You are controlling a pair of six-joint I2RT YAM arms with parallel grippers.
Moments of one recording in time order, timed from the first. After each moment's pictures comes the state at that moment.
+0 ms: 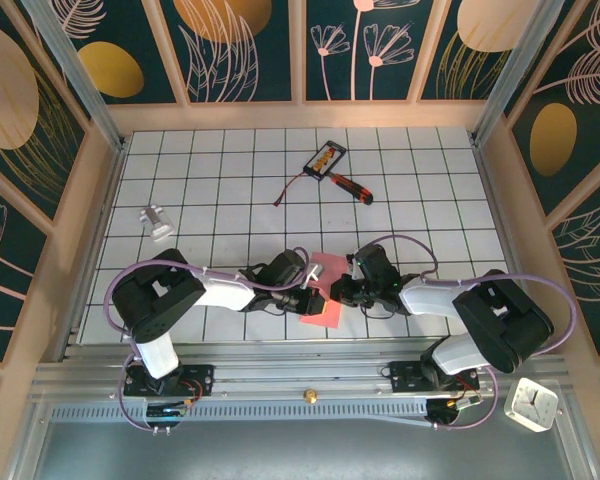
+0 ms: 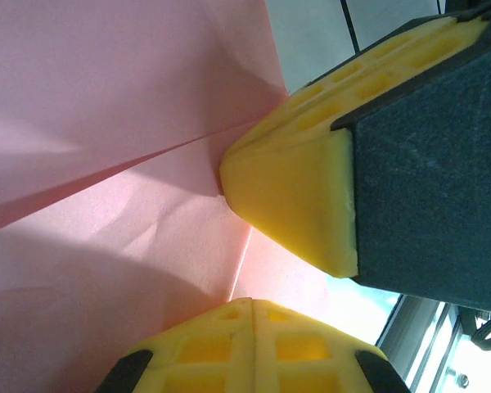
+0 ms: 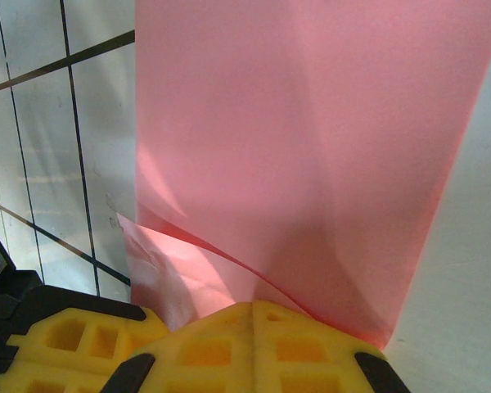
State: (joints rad) left arm -0.93 1.77 0.71 0.21 0.46 -0.71; right arm 0.65 1.42 0.40 0.12 -0.39 0.82
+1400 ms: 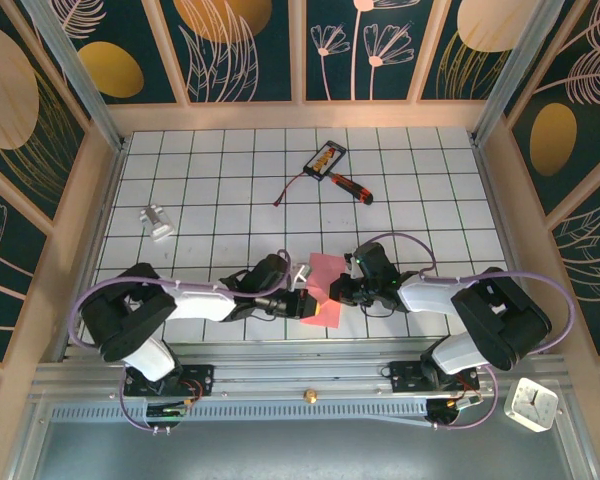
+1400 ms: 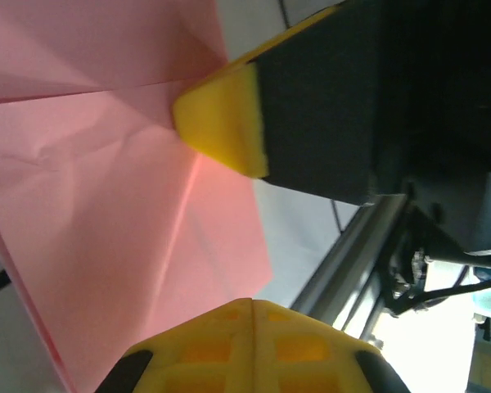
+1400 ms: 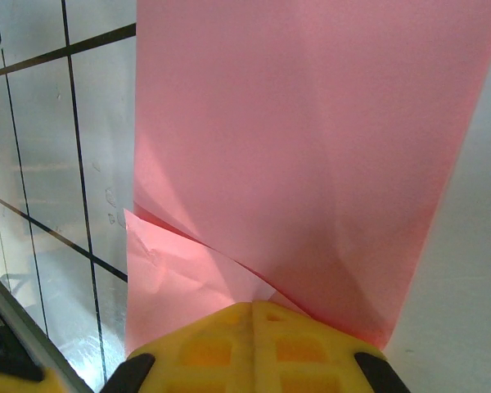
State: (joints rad) left arm -0.93 1.61 0.57 0.29 0.49 -0.85; right arm 0.65 1.43 0.42 0.09 -0.41 0.78
